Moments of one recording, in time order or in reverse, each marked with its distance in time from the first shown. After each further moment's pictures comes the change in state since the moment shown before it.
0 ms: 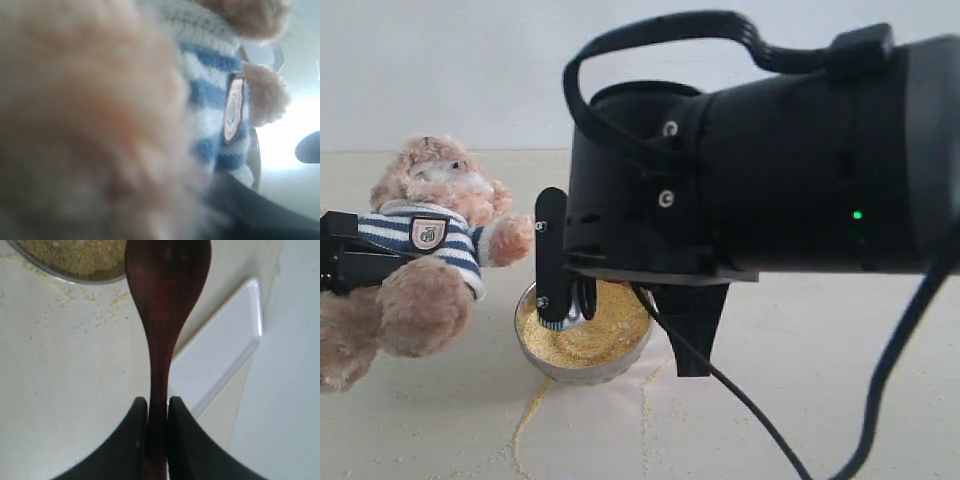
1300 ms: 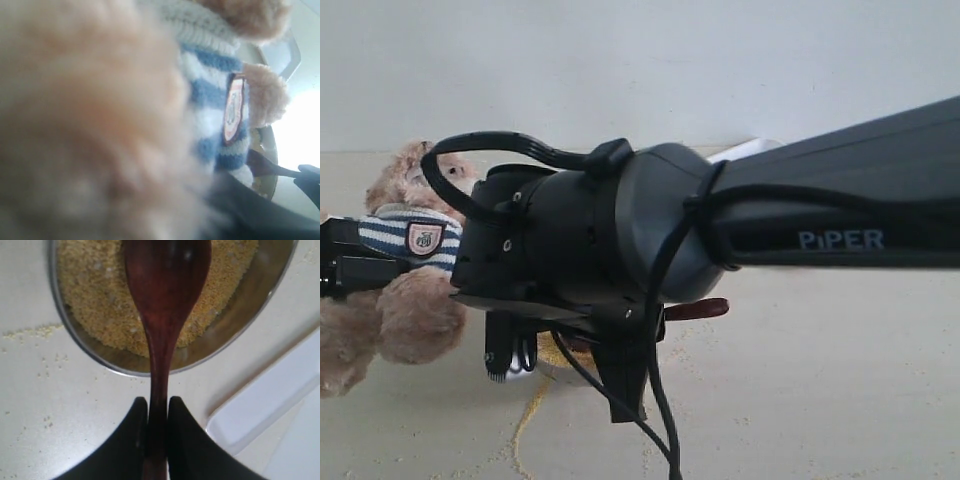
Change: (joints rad) left arm 0.000 0.000 0.000 0.018 -0.037 0.016; right arm 0.000 0.279 -0.203 0.158 0.048 -0.092
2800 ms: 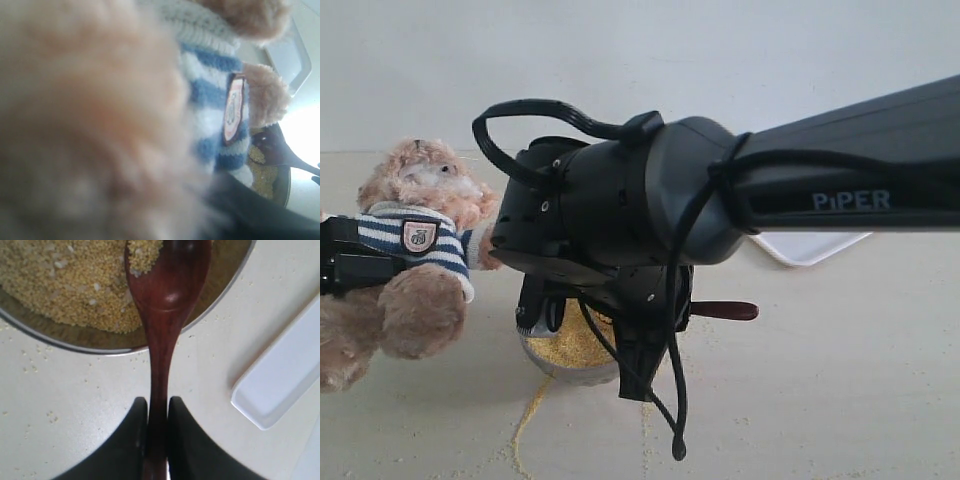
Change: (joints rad) left arm 0.000 0.000 0.000 -0.018 -0.038 0.012; right arm -0.068 0.000 0.000 0.033 0.035 0.139
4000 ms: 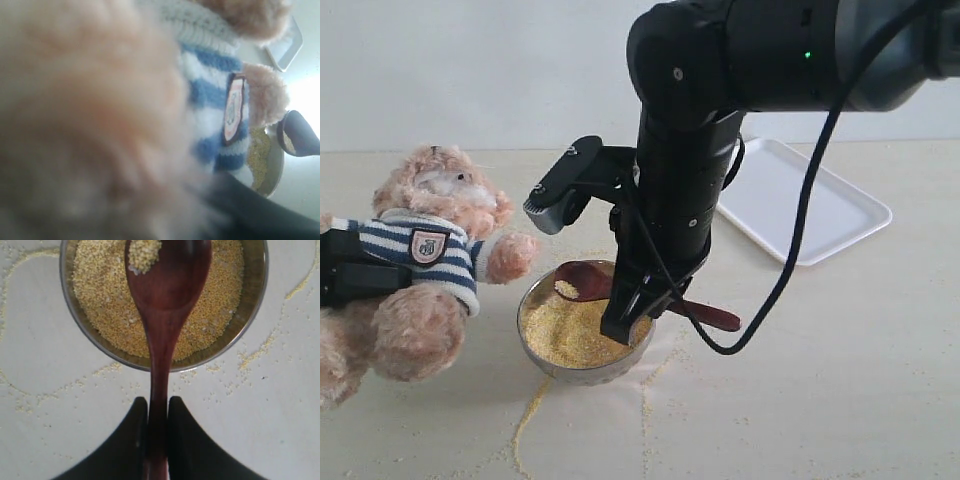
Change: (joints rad) left arm 0.000 0.000 0.000 0.052 0.052 0.023; right arm -0.239 -0.156 0.000 0.617 -0.141 -0.329
